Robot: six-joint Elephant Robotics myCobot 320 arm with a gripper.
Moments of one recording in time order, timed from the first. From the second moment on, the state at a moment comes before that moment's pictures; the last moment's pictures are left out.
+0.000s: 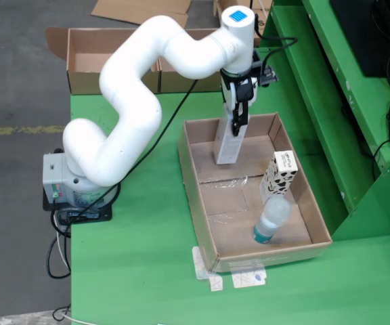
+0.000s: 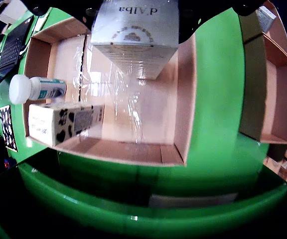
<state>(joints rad) 0.47 -0.62 -0.29 -0.47 1.44 0.39</state>
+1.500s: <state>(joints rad) 0.52 -0.63 -0.03 -0.38 1.35 0.39</state>
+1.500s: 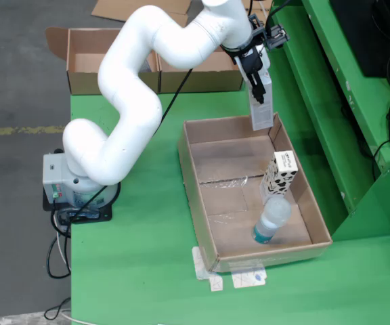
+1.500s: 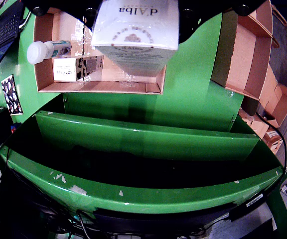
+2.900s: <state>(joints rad) 0.75 -0.69 -0.03 -0.20 1.24 0.41</state>
